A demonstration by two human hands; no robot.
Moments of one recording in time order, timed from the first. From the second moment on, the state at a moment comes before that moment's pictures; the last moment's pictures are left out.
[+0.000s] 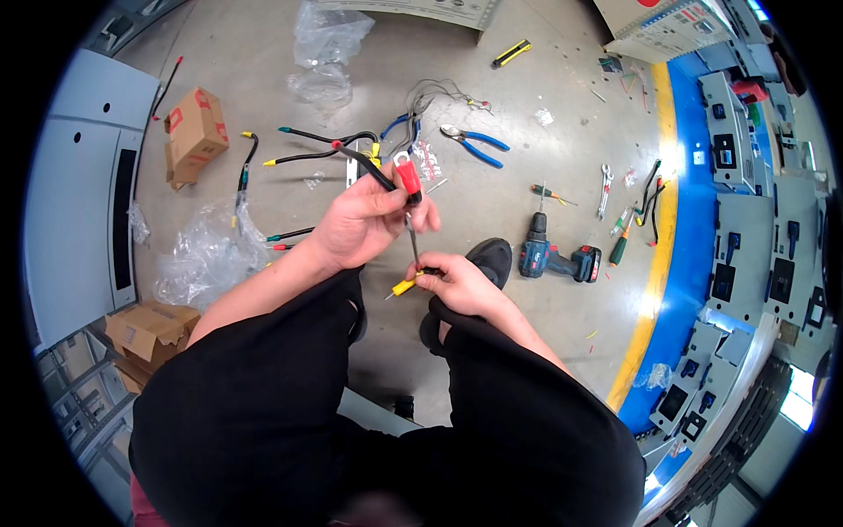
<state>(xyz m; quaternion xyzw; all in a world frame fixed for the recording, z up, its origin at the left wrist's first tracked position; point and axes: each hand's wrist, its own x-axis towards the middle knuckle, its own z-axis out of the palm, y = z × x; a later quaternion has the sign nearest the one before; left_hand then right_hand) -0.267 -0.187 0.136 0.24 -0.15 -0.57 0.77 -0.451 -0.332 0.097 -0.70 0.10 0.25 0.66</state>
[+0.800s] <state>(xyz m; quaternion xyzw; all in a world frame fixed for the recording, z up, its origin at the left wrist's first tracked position) -0.302 -0.158 0.117 0.58 -0.14 -0.63 0.50 -0.476 -0.336 0.107 -0.64 0.20 0.02 0.74</state>
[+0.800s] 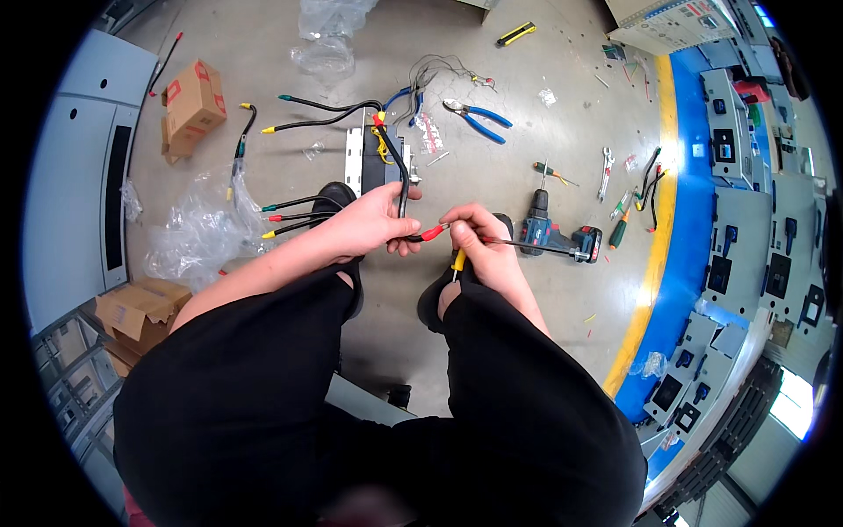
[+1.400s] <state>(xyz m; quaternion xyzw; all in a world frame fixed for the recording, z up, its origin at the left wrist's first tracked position) -0.319 -0.165 0.100 0.69 -0.65 -0.05 0.31 -0.472 -0.321 0.088 -0.64 0.24 -0.06 0.73</state>
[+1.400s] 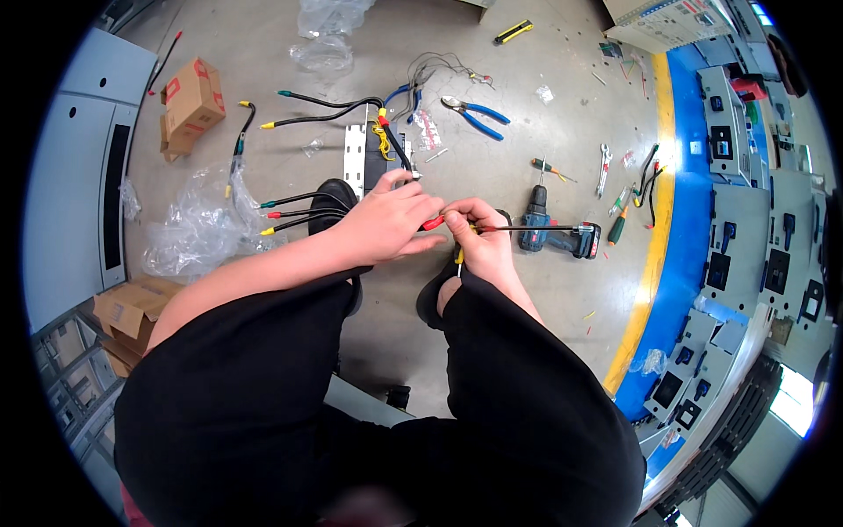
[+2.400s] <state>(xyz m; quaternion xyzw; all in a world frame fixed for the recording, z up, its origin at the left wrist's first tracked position) -0.288 -0.179 0.152 0.52 -0.77 -0.01 0.38 -0.481 -0.328 0.096 -0.56 0.21 -0.08 0.80</state>
